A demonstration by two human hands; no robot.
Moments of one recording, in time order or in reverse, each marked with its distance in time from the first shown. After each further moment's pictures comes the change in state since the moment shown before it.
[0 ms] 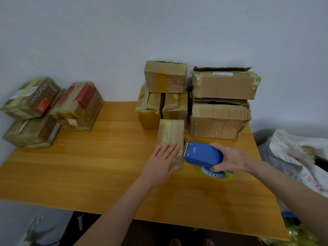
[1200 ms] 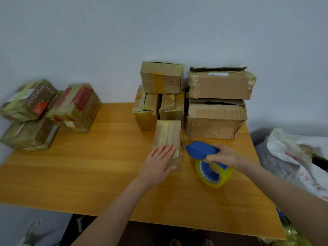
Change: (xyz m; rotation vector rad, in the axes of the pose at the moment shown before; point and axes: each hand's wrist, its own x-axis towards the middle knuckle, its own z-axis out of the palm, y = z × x) left_hand 0.002 -0.003 0.001 -0.101 0.034 -0.007; right_hand 0.017 0.008 0.012 0.570 0.009 0.324
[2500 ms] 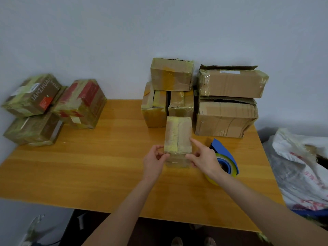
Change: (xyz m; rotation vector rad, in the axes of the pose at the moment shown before) left_hand -0.016 -0.017 0.003 -1.033 0.405 -0.567; right_hand -0.012 -0.061 0.104 -0.019 0.316 -0.277
